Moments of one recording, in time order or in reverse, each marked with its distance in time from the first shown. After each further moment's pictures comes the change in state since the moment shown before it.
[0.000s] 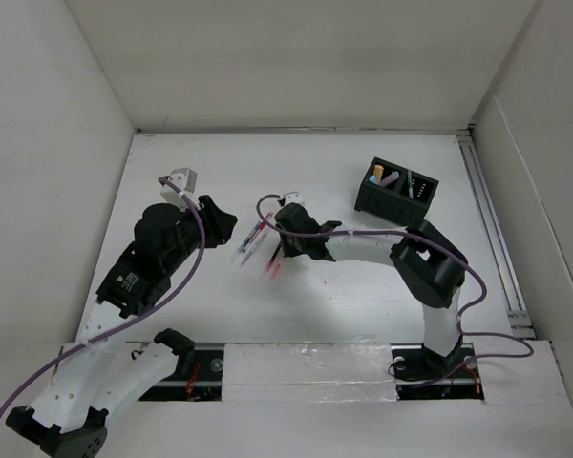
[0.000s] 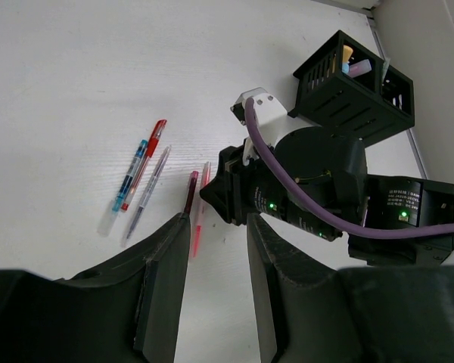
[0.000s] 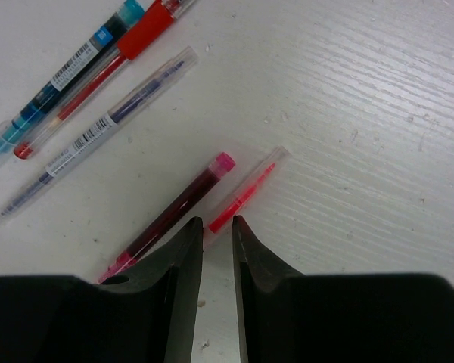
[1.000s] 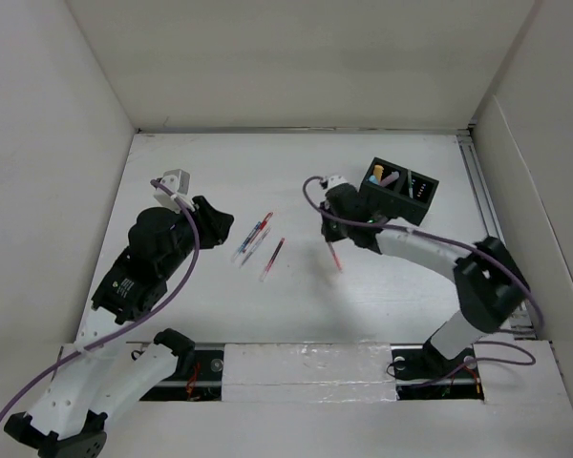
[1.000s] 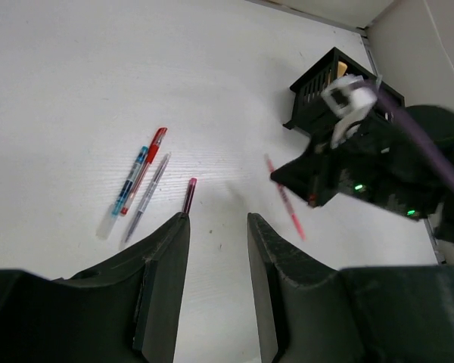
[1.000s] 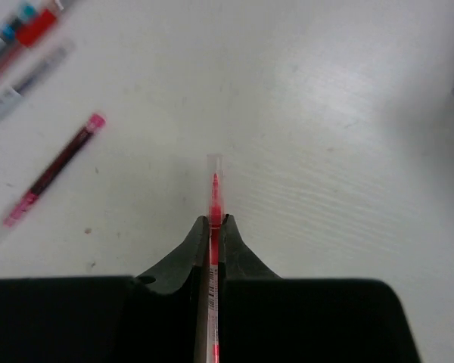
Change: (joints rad) left arm 0.000 -0.034 0.000 -0.001 -0.026 -0.022; right arm -0.172 -0.261 -0.177 -0.100 -0.074 -0.163
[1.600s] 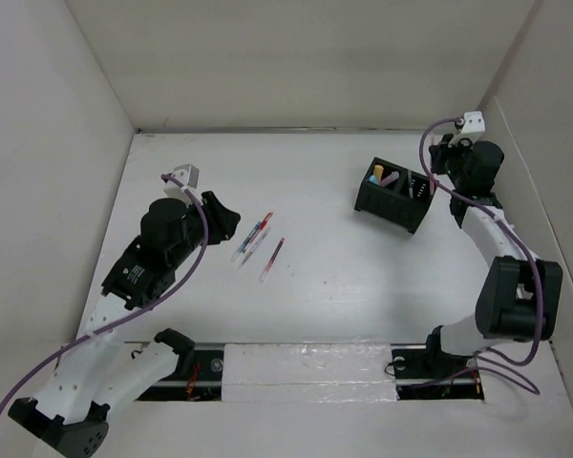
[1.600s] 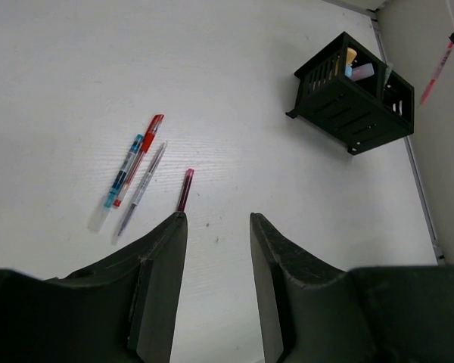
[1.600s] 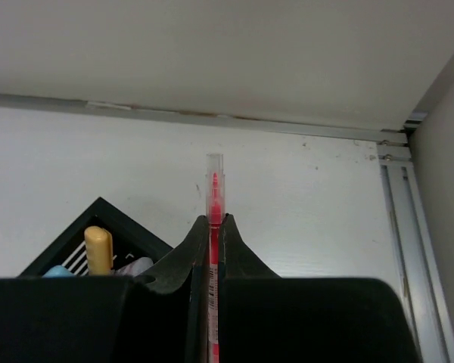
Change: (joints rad) left arm 0.000 0.065 0.007 0.007 0.018 -0.031; right arm -0.827 -0.261 -0.050 0.551 -0.390 -0.349
